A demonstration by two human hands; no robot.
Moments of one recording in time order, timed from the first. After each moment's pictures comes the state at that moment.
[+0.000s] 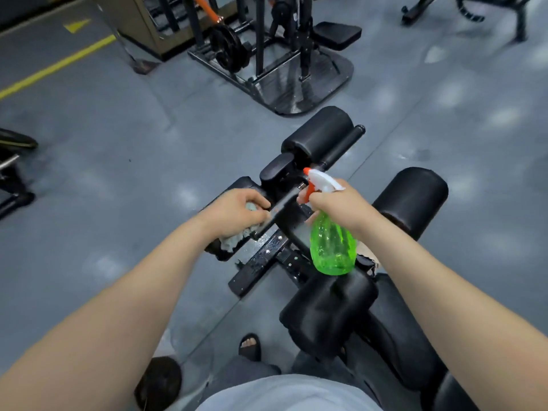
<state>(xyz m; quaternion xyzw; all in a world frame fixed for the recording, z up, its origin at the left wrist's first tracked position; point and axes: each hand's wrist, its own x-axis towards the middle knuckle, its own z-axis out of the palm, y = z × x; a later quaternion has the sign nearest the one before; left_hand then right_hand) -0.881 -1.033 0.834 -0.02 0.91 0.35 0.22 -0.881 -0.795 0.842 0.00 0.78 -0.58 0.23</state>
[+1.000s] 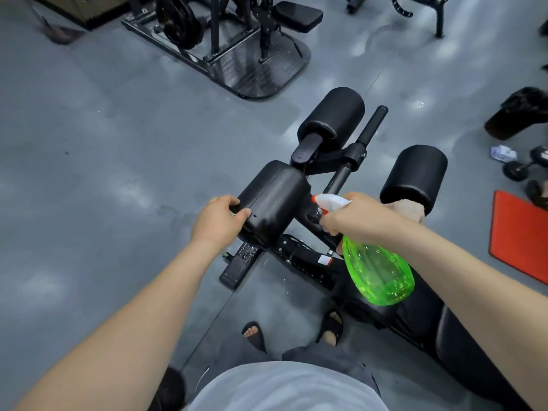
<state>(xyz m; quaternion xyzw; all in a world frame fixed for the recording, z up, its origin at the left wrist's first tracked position) -0.883 -1.205 0.732 -0.05 0.93 0.33 0.13 -0.827 -0.961 0.885 0.13 0.90 -0.31 0.29</state>
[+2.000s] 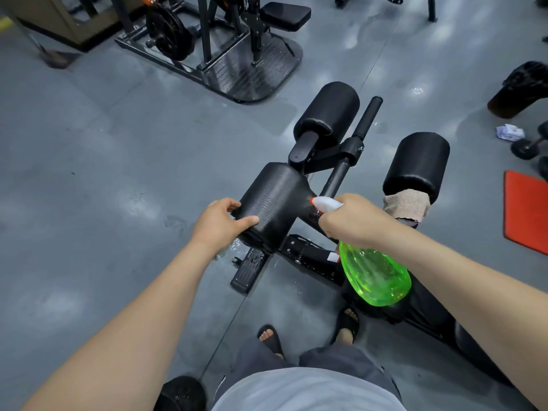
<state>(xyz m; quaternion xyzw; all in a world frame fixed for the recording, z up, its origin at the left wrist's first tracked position) -0.894 -1.211 0.730 -0.04 0.91 0.39 0.17 -0.822 -0.966 0.868 0.12 0.91 -0.29 0.26</state>
